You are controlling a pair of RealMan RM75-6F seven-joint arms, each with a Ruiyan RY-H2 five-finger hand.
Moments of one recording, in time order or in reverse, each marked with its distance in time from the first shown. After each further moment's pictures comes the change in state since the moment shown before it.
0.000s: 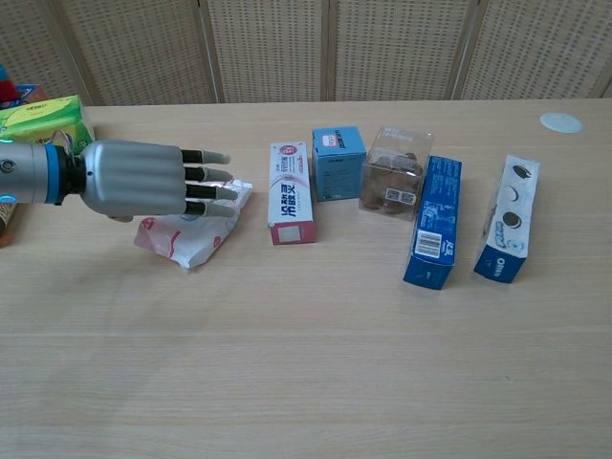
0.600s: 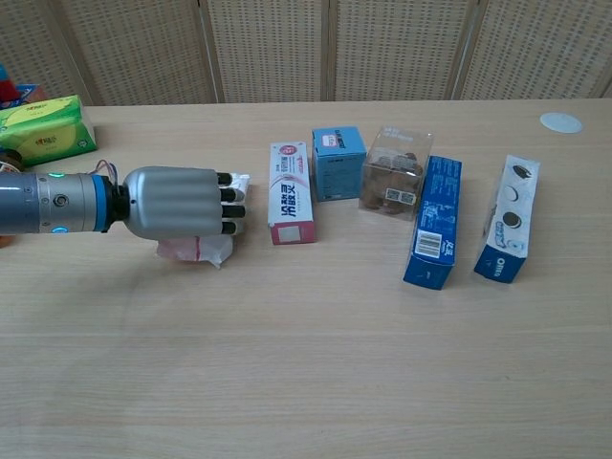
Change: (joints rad) left arm -0.009 -0.176 0.042 0.158 -0.061 0.049 0.013; right arm -0.004 0.010 -0.002 0.013 -0.018 0.012 0.066
